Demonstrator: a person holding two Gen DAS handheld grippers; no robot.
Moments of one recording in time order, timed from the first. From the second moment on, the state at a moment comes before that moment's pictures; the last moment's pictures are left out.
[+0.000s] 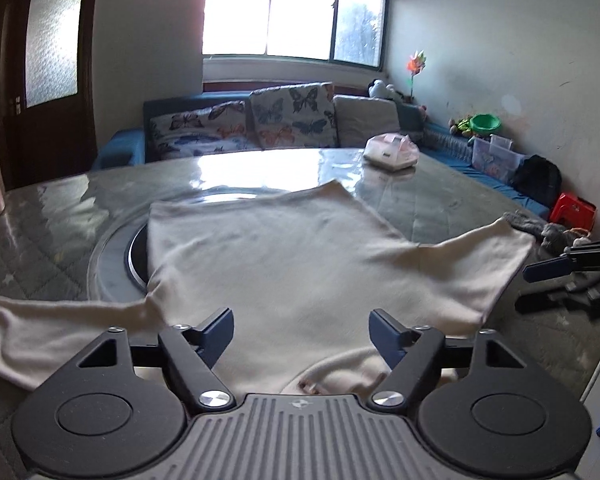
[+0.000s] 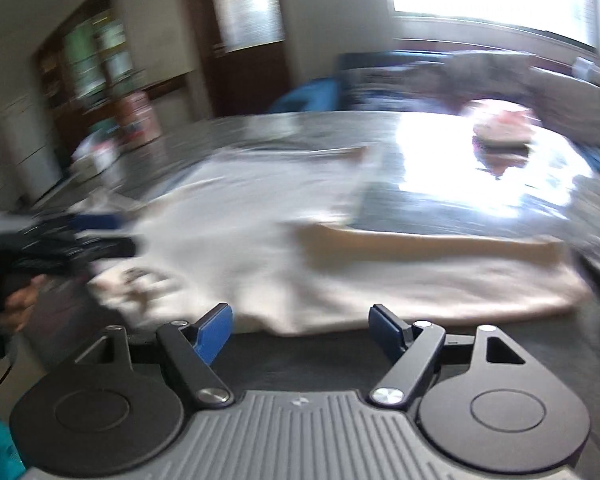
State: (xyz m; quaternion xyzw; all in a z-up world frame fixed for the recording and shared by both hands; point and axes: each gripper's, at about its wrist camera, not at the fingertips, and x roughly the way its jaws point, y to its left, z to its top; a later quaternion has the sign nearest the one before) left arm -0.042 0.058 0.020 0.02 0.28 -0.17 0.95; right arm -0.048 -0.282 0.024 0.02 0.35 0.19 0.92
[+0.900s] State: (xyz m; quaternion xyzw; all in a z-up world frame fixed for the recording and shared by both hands) left arm -0.028 -0.010 0.014 0.02 0.30 -0.22 0.93; right arm 0.017 -0.388 -0.012 0.09 0.34 -0.08 0.93
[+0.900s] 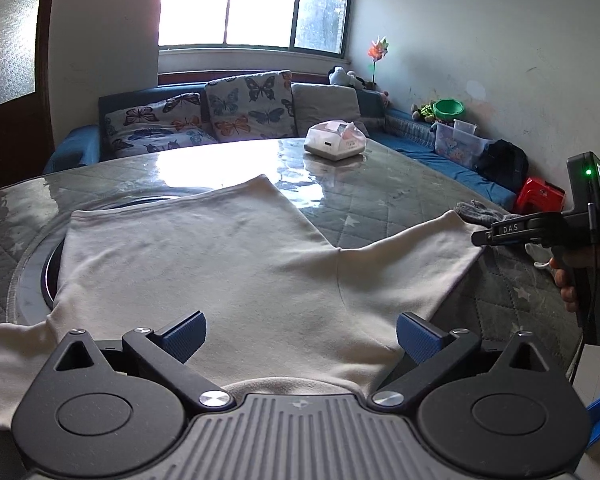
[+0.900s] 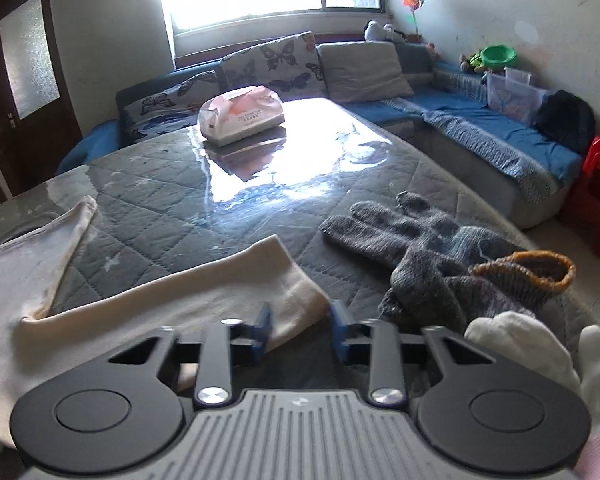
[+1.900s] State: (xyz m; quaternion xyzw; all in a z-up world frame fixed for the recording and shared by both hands) left arm -0.033 0.031 0.014 0.00 0.29 -0.18 0.94; right arm 0.005 -0.252 0.132 0.04 0.20 0.16 0.97
